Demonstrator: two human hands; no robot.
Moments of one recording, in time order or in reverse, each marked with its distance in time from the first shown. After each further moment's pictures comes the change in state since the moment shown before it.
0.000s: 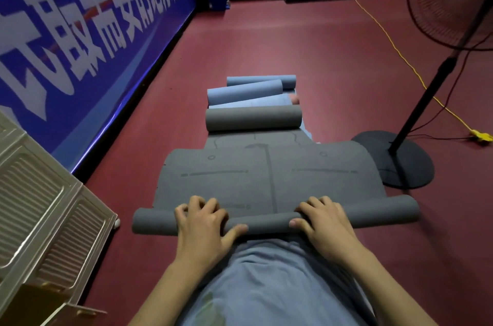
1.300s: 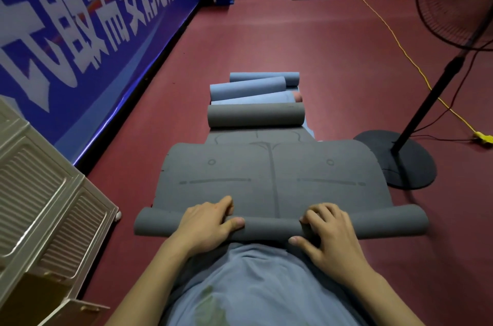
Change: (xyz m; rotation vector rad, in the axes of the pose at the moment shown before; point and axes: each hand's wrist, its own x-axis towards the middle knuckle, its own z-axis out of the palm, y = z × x) left_hand 0.028 -0.006 -0.023 -0.168 -0.565 0.002; right_hand -0.036 0.007 0.025 0.180 0.360 -0.168
